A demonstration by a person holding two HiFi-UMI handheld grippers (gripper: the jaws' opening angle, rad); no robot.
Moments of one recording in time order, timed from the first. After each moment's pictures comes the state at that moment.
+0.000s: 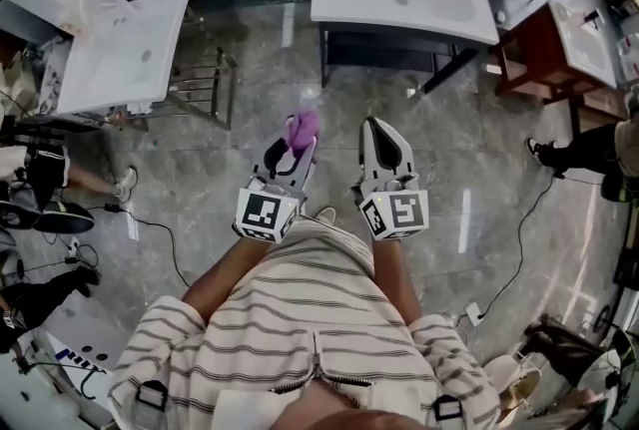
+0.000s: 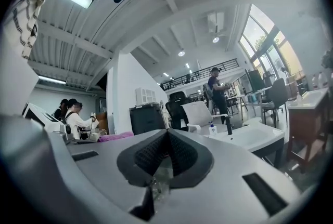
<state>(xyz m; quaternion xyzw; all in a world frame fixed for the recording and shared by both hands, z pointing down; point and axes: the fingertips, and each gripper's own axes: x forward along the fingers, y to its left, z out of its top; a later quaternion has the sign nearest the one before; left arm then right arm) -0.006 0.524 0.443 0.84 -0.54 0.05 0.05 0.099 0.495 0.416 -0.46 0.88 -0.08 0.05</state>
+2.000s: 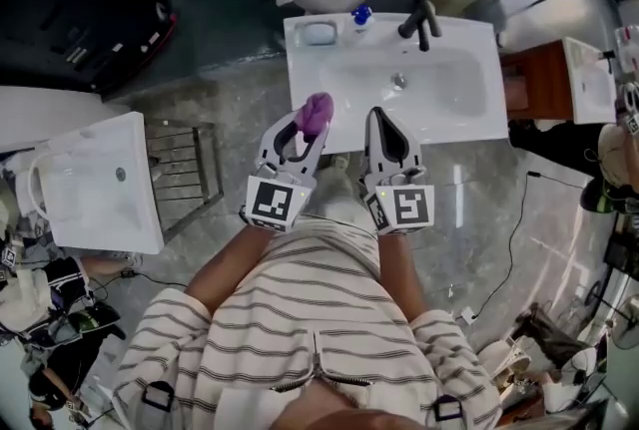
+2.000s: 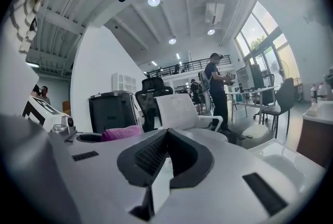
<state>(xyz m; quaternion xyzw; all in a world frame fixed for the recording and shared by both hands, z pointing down) -0.037 -0.014 0.447 0.88 -0.47 0.07 0.08 0.052 -0.024 0.423 -0.52 0.85 -0.10 -0.02</state>
